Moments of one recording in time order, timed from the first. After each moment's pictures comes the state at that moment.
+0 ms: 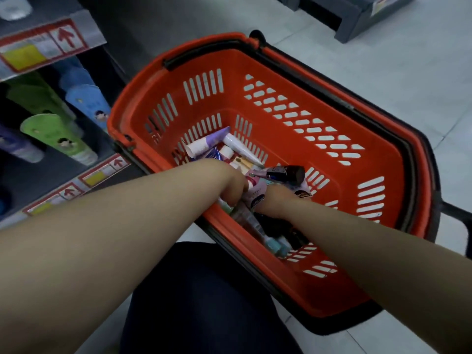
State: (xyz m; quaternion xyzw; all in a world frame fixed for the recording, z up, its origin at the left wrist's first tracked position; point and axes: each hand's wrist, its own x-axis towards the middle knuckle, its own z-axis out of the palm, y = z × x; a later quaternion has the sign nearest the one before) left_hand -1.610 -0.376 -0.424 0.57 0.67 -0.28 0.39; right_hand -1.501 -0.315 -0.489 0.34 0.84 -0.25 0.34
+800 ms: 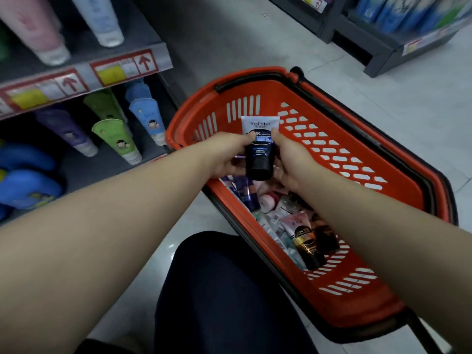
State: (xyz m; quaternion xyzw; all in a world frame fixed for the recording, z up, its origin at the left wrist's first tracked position) left_hand -1.658 -0.418 -0.362 0.04 0.67 0.53 0.51; right_hand -1.573 -0.318 -0.391 0.45 0.46 -0.76 -0.09
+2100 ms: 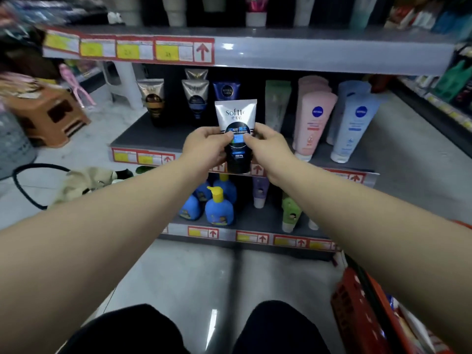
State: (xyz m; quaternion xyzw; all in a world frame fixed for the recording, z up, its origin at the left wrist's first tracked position) left_hand -1.792 -0.748 -0.221 -0.07 0.69 0.72 -0.01; right_hand -1.801 -0.625 -0.229 -0.01 0.72 -0.69 -0.02
